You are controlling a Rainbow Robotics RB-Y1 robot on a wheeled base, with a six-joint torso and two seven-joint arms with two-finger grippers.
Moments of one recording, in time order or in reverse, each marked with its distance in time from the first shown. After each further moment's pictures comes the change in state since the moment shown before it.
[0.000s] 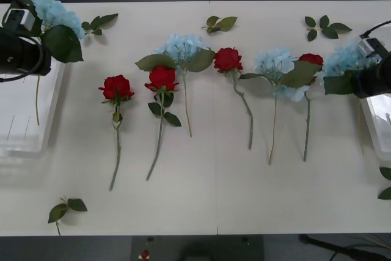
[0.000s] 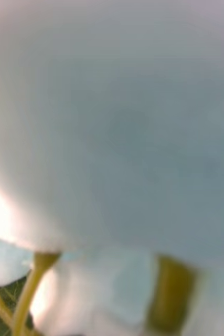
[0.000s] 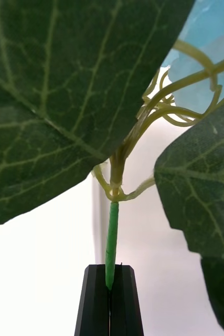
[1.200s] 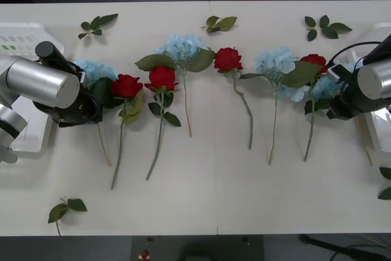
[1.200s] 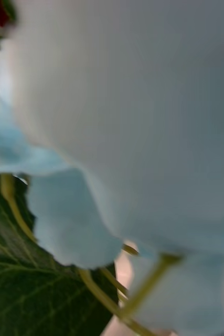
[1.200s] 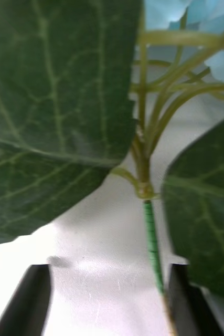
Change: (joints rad) right arm 0.013 0.045 0.361 -0.122 0.447 -0.098 -0.223; left arm 0.000 -0.251 -0.243 0.169 -0.200 0.024 0.278
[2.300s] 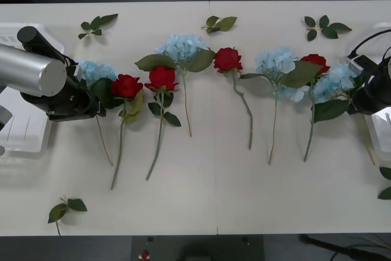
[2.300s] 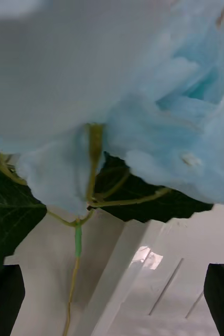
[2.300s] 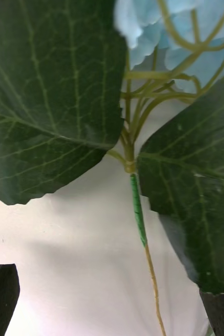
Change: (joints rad) right arm 0.040 -0.139 -0.029 -0.147 -0.075 0.083 -0.018; left arm 0.000 0.047 0.049 -0.077 0.102 0.091 0.000
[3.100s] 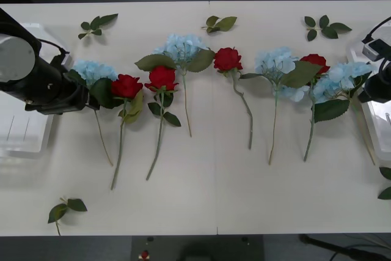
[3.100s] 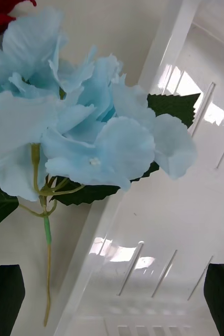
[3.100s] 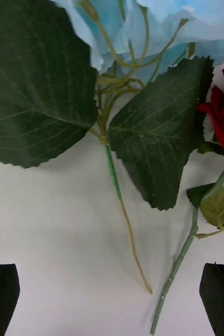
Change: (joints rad) right arm 0.000 -0.041 -0.076 -0.075 0.034 0.081 -0.035; left arm 0.000 0.149 0.000 -0.122 0.263 0.040 -0.021
